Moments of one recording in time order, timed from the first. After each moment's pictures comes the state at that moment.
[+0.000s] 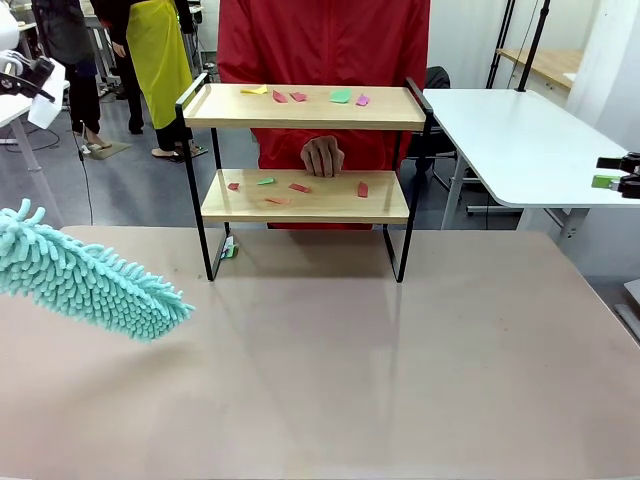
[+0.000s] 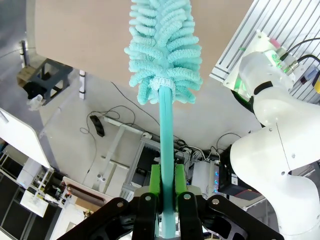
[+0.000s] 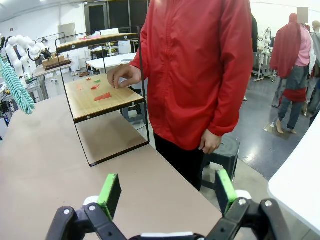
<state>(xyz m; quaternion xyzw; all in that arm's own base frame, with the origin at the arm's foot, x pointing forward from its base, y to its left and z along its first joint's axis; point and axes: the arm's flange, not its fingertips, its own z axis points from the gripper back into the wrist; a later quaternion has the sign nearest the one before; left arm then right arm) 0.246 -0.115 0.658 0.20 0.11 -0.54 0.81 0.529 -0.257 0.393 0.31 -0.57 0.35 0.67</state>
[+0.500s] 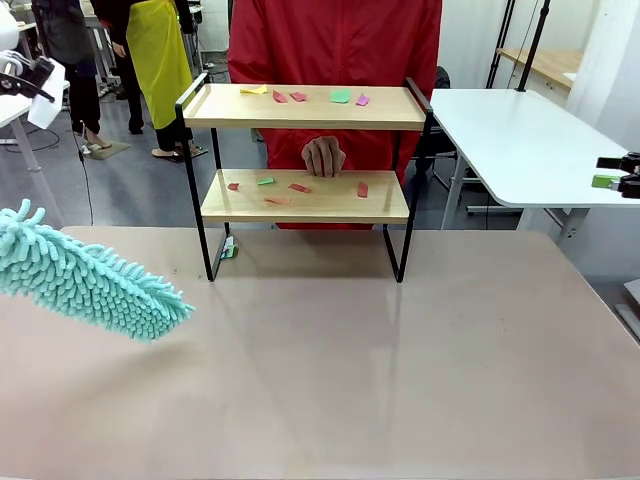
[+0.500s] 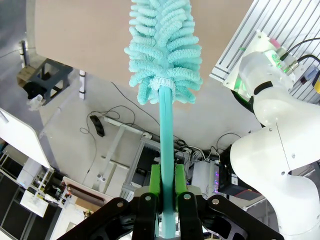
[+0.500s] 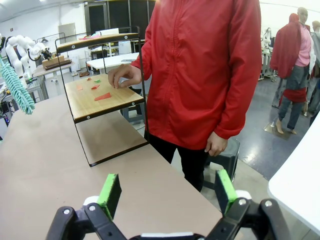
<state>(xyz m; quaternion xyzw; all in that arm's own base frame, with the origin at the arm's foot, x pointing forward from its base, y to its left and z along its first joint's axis) 0.246 -0.115 0.658 0.20 0.11 -0.54 0.81 0.529 -0.257 0.393 0.31 -0.57 0.35 0.67</state>
